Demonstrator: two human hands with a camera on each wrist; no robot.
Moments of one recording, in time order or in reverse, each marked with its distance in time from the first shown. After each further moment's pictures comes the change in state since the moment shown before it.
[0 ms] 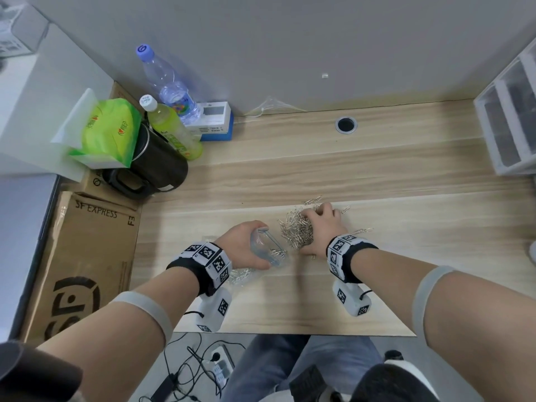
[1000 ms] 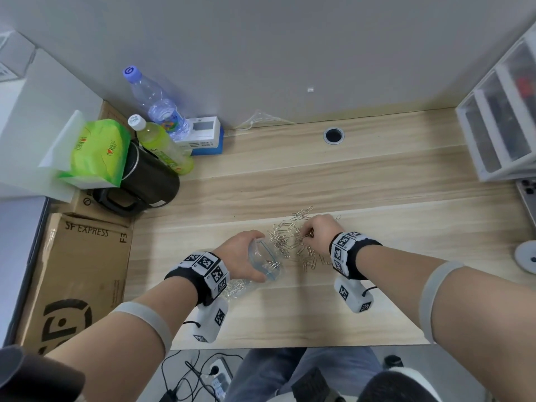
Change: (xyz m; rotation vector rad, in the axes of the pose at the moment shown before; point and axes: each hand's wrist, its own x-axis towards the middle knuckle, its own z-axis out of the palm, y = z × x) left_hand 0.009 0.015 -0.005 0.079 -0.077 -0.017; right_hand 0.010 0.011 -0.034 0.147 -0.054 -0.052
